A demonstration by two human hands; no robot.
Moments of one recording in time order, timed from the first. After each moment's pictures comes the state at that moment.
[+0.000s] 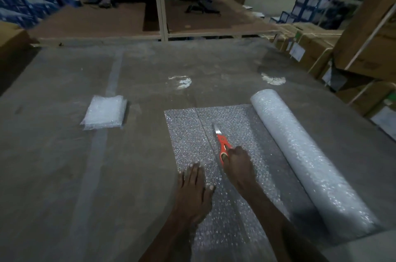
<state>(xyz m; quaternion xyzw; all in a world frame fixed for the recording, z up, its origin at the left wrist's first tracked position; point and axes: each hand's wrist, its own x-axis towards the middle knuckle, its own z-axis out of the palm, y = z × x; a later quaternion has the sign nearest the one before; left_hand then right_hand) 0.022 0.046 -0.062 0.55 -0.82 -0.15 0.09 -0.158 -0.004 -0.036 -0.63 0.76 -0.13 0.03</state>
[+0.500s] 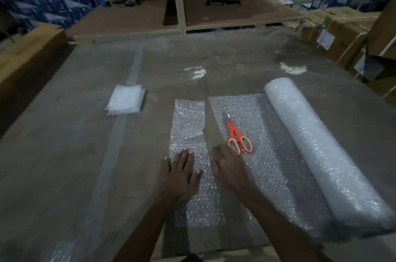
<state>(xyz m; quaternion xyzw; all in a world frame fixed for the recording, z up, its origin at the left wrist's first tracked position) 0.072 0.055 -0.053 0.60 -0.79 -0.08 -0.01 -0.122 0.035 -0.056 -0.77 0.58 -0.24 -0.01</state>
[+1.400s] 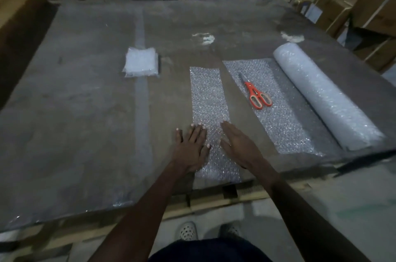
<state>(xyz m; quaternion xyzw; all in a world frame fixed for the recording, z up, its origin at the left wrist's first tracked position) 0.176 0.112 -0.064 0.51 -0.86 -0.11 0.00 -0.028 0.140 -0.043 -0.76 0.61 -0.16 0.13</state>
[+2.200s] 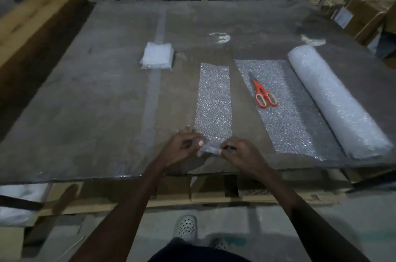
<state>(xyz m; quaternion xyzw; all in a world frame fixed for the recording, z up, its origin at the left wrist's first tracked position) 0.200 0.160 -0.033 0.50 -0.71 -0.41 0.28 -0.052 0.184 -0.024 -0.77 0.51 -0.24 0.29</state>
